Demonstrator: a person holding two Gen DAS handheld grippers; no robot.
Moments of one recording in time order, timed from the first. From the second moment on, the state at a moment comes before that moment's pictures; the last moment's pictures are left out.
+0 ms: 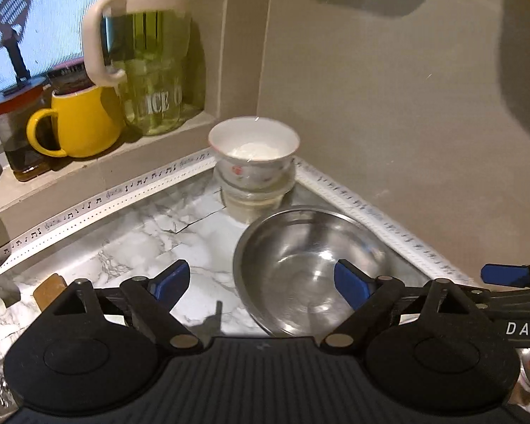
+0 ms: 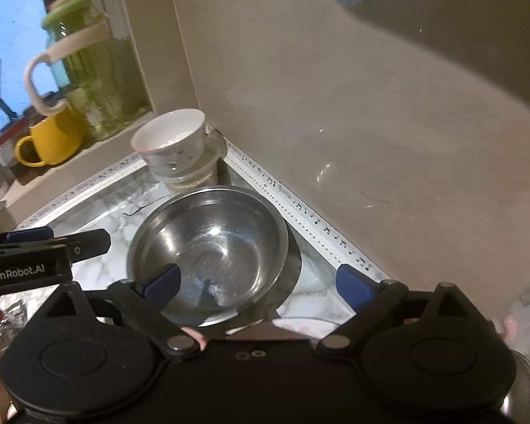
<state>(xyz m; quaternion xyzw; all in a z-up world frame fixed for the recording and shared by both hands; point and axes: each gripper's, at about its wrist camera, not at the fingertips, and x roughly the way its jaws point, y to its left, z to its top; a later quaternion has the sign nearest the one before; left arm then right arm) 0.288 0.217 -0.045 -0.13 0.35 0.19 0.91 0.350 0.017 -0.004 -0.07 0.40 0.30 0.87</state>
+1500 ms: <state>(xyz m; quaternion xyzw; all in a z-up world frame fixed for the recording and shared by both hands) 0.372 0.276 -0.133 -0.23 0.43 0.20 0.85 0.398 0.063 -0.071 -0.07 0.47 0.24 0.85</state>
